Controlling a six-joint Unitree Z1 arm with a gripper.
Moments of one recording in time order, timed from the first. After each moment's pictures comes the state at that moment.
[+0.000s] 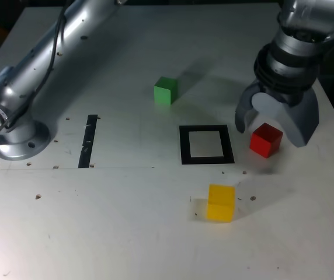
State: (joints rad) arm -0.19 2.40 -2.27 1.56 0.19 0.41
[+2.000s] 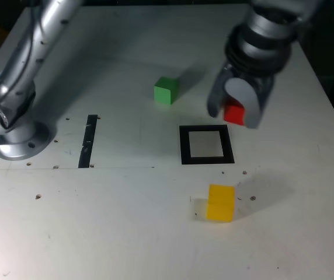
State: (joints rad) arm -0.22 2.23 -2.07 1.59 0.23 0.14
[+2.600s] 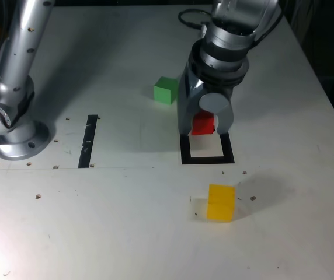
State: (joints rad) arm -0.16 2.12 -1.70 1.37 0.11 -0.22
